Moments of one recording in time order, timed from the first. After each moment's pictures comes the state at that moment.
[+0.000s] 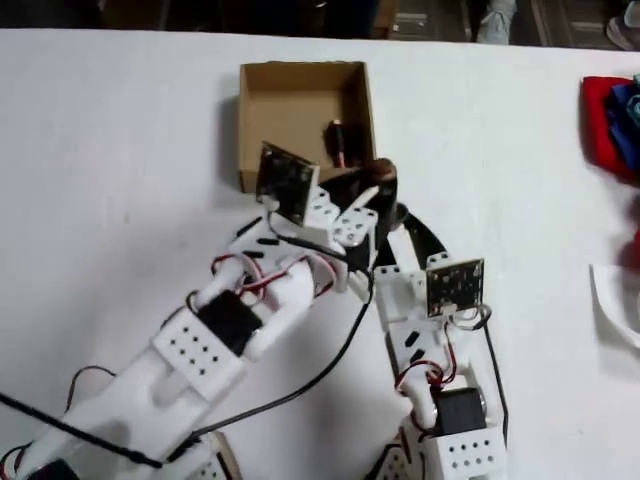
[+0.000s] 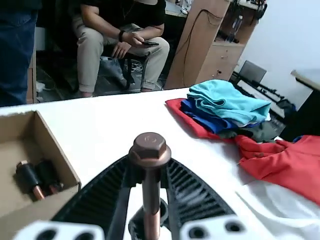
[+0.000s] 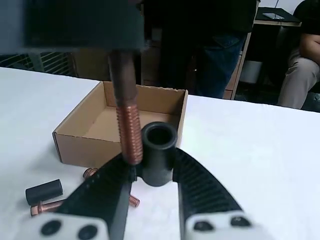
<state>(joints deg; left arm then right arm) 34.9 -39.9 47.1 10.9 17.9 -14.0 -101.3 96.4 21.3 3.6</state>
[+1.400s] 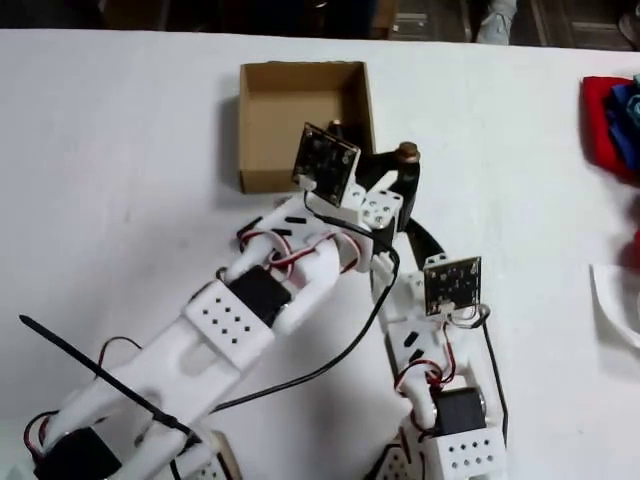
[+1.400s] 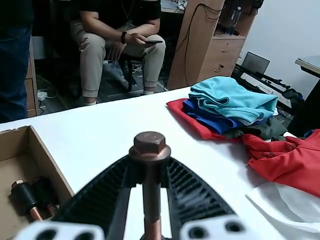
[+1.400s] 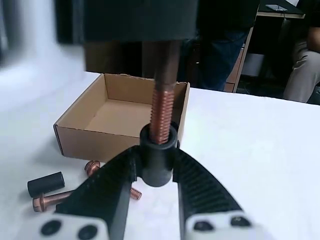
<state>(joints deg) 35.3 -28.7 40.3 7.0 15.0 -14.2 -101.3 96.4 22.7 3.6</state>
